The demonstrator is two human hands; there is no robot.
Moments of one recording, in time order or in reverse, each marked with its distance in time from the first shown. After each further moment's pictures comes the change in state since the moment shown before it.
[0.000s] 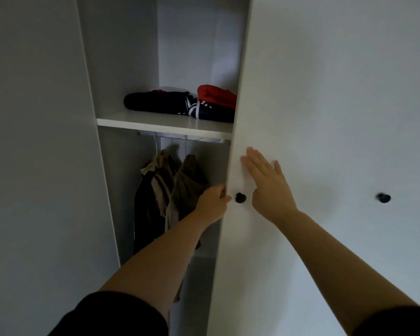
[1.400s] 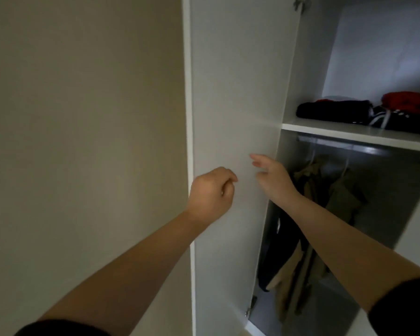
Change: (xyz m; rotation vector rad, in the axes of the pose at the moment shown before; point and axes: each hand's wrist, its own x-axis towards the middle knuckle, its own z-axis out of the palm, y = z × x) left_hand -0.277 -0.060 -0.294 0.551 0.817 0.290; right_hand 0.059 -0.368 0.029 1.098 -0.252 -0.036
